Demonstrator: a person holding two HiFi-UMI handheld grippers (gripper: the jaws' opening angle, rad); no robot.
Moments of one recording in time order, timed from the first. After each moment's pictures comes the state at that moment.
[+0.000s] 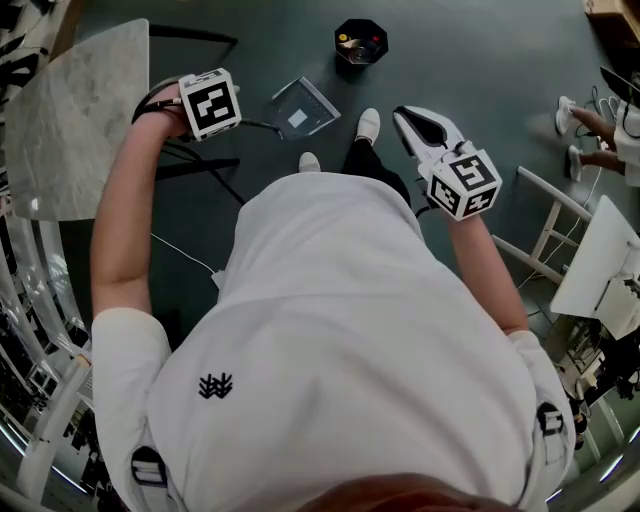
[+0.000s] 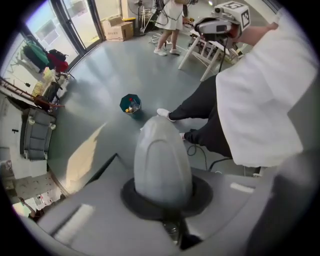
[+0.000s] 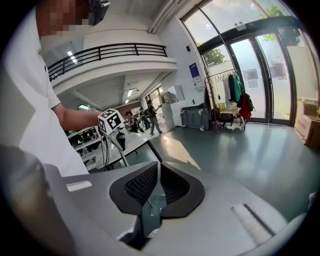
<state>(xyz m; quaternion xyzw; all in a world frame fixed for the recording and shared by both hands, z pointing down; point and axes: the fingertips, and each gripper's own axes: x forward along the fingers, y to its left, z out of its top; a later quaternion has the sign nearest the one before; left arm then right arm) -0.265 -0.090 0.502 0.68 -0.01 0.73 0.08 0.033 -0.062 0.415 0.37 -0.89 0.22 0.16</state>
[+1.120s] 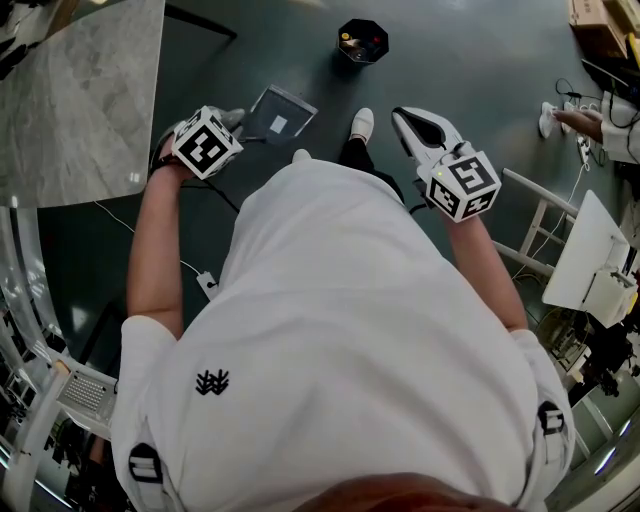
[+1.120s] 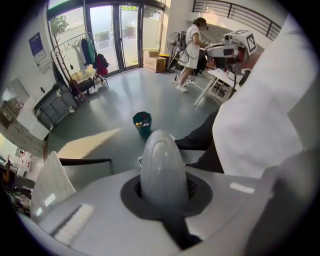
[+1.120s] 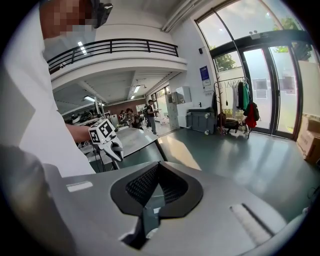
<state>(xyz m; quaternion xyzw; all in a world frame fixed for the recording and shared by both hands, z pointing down) -0.301 0.015 0.530 0.79 -0.17 0.57 0.18 -0.035 -0.010 0.393 0.36 -0.90 0.18 0.18</state>
